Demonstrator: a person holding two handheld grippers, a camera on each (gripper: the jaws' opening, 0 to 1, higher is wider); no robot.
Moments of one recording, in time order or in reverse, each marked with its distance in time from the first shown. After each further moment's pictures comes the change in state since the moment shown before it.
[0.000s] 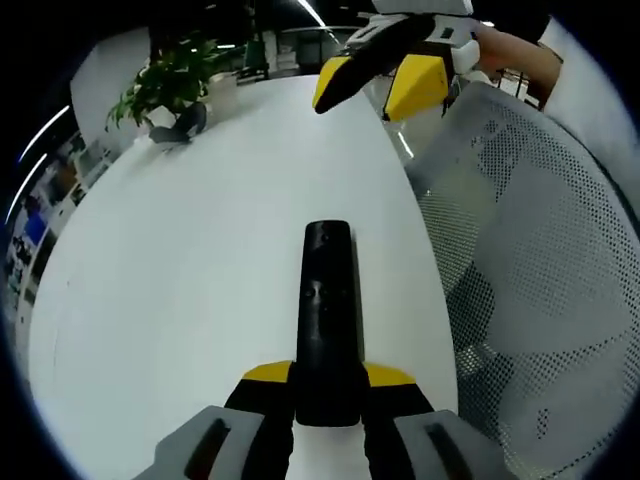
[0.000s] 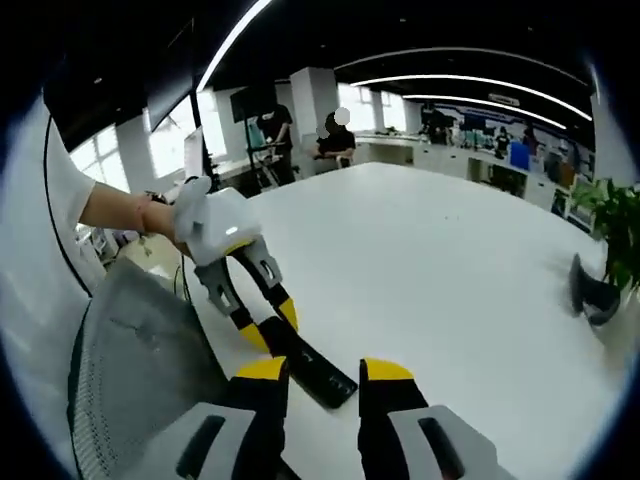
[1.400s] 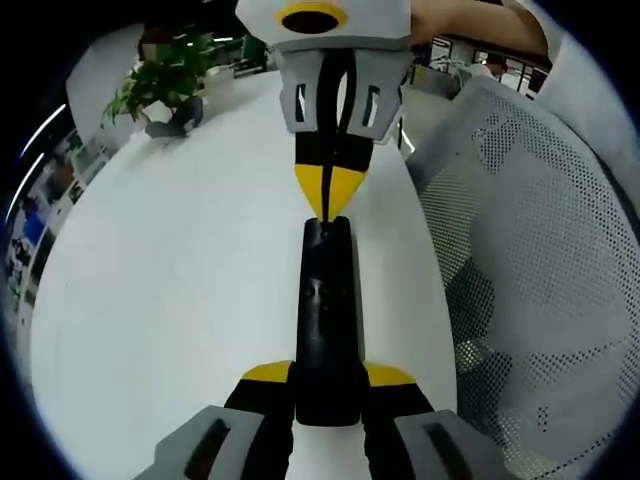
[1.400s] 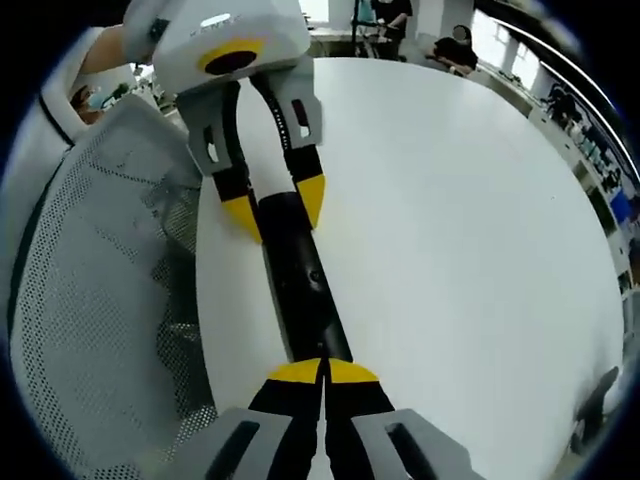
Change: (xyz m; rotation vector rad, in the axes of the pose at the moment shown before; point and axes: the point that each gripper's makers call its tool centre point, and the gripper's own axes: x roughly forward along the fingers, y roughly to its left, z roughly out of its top) left arm 0.002 0.002 0.002 0.007 0.050 -0.003; right arm 0.058 -0.019 -0.062 -0.391 0.524 0.162
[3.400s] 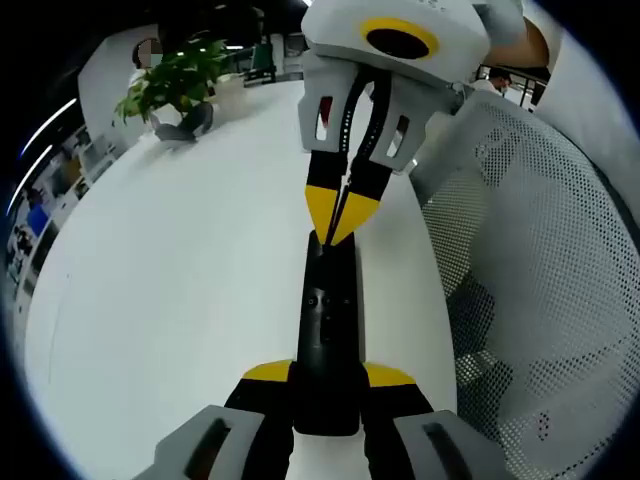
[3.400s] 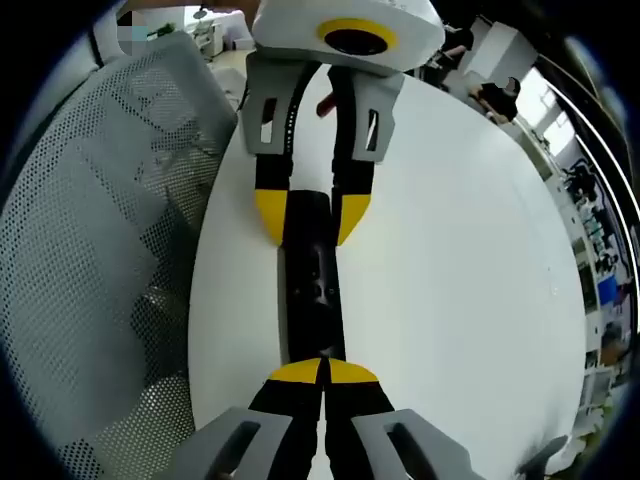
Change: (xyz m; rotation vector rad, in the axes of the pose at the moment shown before) left arm -0.001 0.000 0.002 -0.039 -0.071 0.006; right arm 0.005 0.001 0.014 -0.218 -0.013 -0.100
